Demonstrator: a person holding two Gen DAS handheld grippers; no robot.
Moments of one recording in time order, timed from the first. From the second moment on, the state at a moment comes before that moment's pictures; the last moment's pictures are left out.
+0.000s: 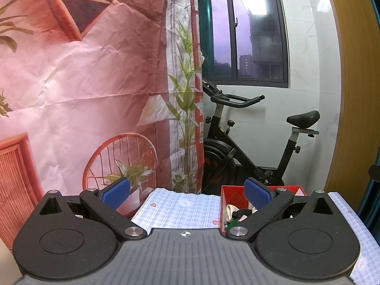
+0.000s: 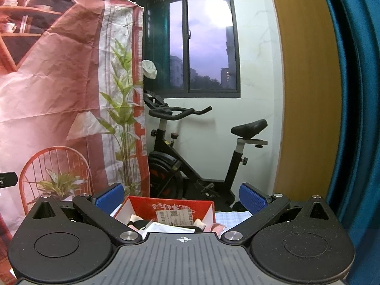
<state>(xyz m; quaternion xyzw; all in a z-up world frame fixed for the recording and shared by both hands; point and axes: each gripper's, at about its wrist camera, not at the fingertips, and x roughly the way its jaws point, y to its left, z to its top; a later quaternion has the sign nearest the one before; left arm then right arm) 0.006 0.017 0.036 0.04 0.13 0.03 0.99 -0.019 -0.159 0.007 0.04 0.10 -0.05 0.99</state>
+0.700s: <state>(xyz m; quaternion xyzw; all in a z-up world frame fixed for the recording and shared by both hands) 0.004 0.020 0.038 0.03 0.13 0.03 0.99 -0.019 -0.158 0.007 0.04 0.10 -0.05 0.99</state>
